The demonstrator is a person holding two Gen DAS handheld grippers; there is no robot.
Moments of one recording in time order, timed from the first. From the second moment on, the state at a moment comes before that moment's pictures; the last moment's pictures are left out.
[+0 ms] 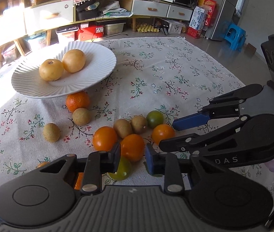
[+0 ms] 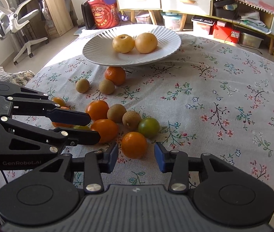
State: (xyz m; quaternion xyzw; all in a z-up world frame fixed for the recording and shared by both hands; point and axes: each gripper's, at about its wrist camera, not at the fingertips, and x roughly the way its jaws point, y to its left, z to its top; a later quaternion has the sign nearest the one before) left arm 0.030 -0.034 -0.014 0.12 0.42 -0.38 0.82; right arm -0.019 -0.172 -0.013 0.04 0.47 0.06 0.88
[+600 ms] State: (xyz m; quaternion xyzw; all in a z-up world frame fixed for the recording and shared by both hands) left arm 0.038 -0.041 -0.019 0.12 0.43 -0.38 0.81; right arm -0.014 -0.176 -0.019 0.05 0.48 0.06 0.87
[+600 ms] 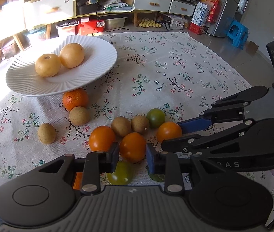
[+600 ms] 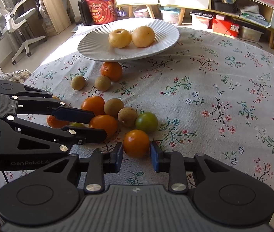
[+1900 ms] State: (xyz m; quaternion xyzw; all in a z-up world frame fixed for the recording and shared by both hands) left arm 0.032 -0.046 0.001 0.10 0.41 -0.35 0.83; right arm -0.017 -0.187 0.008 0.07 0.46 0.04 0.88
